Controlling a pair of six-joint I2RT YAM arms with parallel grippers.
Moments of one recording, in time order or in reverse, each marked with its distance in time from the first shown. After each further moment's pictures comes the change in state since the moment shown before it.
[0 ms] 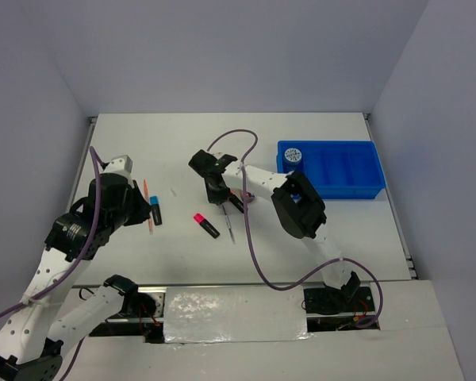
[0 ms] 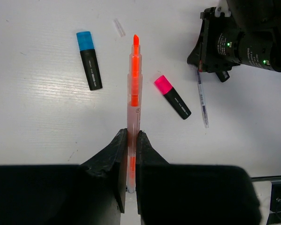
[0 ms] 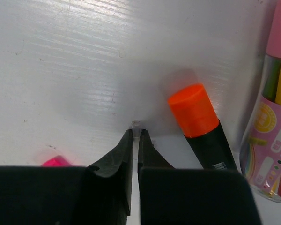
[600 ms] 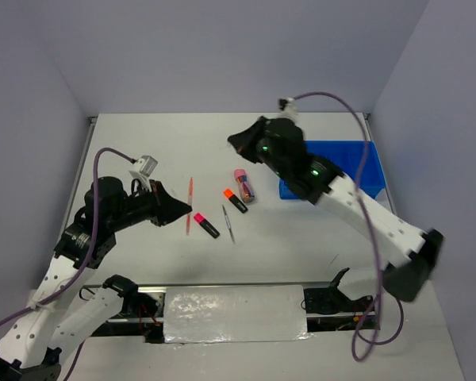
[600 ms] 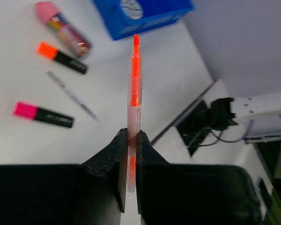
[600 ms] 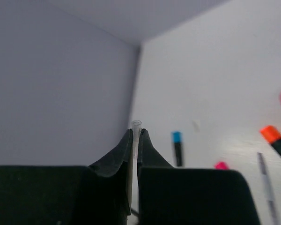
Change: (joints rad) left arm 0.001 -0.080 -0.166 0.413 0.620 0.016; right arm -0.058 -0.837 -0.385 0.423 0.042 0.299
